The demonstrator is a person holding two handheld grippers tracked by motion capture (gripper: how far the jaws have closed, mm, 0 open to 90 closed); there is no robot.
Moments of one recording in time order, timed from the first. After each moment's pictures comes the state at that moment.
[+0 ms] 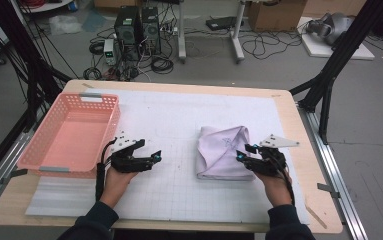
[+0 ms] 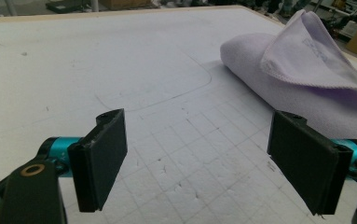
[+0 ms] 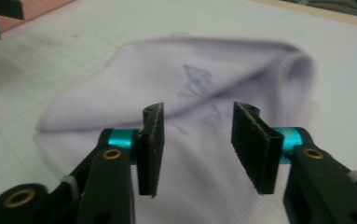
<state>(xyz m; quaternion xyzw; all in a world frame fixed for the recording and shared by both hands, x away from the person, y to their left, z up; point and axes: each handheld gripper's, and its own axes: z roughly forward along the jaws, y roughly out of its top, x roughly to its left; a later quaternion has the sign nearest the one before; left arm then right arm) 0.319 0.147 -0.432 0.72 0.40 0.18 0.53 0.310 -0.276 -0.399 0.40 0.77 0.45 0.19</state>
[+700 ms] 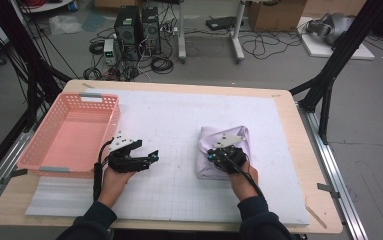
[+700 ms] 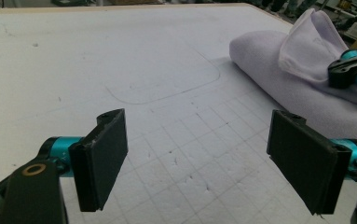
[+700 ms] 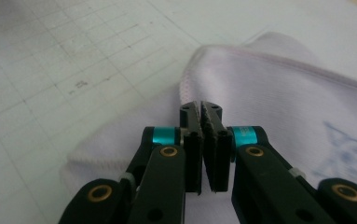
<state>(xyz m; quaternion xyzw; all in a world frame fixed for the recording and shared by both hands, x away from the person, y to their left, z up) 0.320 0.153 -0.434 0.72 0.41 0.17 0.53 0.321 -0.184 -0.407 0.32 0.85 0.35 0.21</state>
